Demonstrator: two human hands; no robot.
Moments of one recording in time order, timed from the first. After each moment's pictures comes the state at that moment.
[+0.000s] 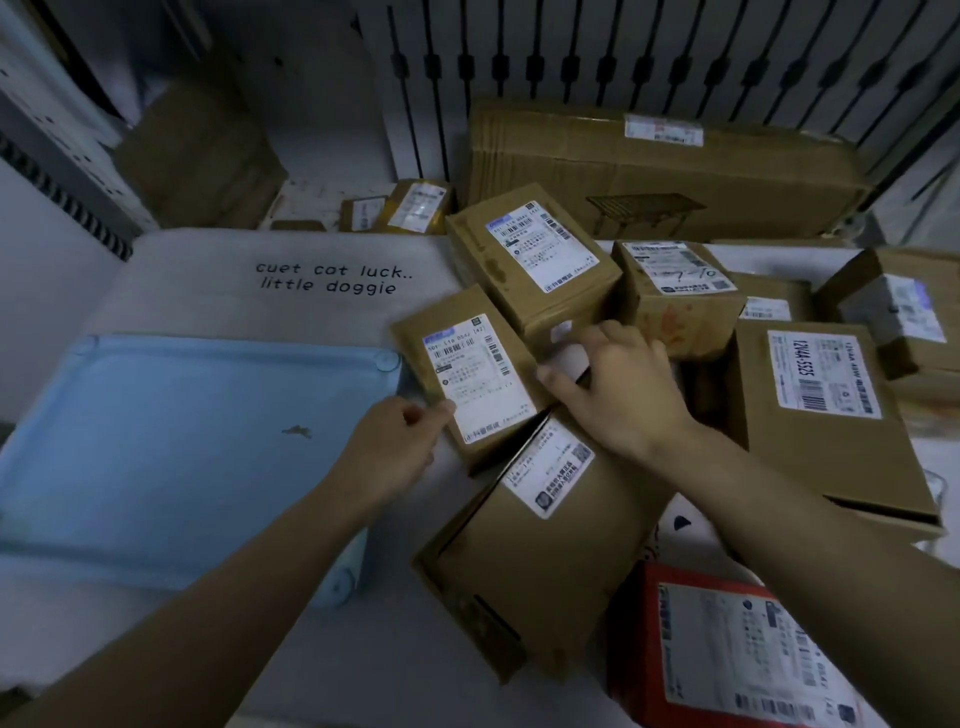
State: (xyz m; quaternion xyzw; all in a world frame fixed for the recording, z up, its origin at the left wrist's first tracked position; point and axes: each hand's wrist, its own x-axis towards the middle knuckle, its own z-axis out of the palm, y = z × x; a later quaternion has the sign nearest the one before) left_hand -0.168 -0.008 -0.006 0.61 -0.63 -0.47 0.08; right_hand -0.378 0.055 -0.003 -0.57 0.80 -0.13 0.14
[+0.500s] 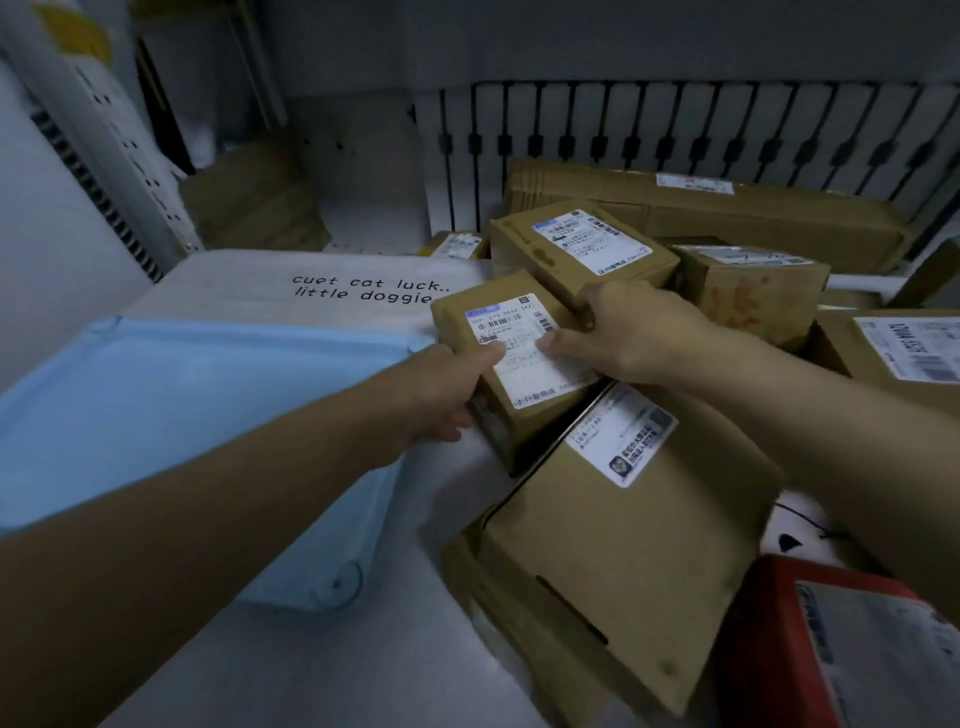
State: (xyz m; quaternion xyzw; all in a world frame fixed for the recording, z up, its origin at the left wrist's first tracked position) left_hand -0.165 -0.028 -0.050 0.54 -0.62 -0.55 0.13; right_hand -0.345 0.021 -0.016 -0.59 0.80 -0.05 0.11
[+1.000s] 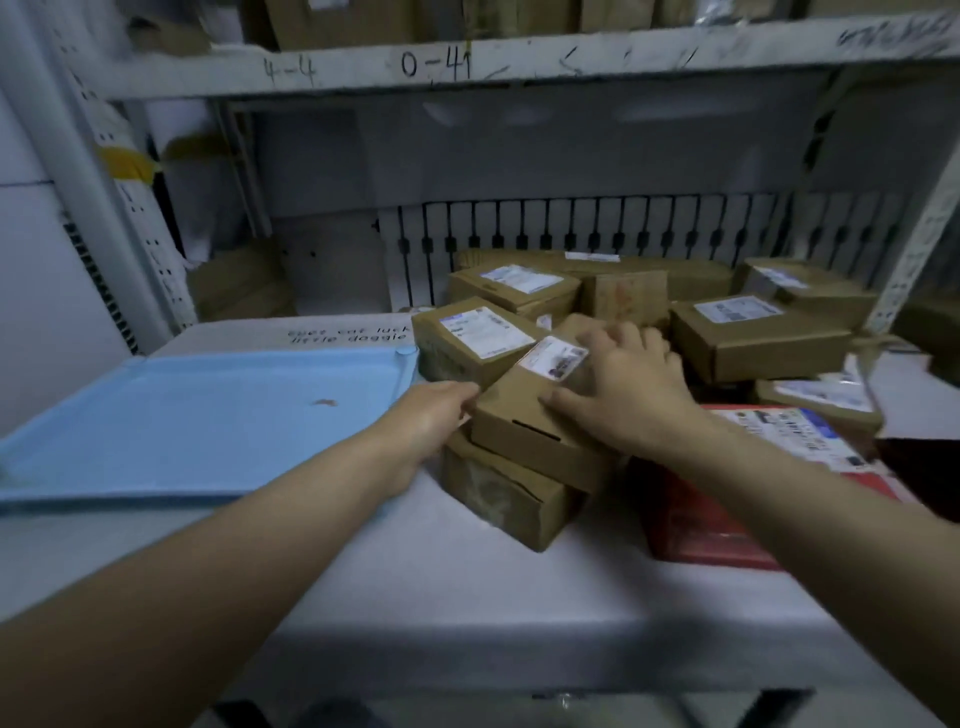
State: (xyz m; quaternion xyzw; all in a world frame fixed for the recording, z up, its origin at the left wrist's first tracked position) left_hand -0.109 0.087 -0.064 0.46 -0.68 -0.54 0.20; right_hand -0.265 0.197 -0.041 -0.50 0.85 -0.16 -0.03
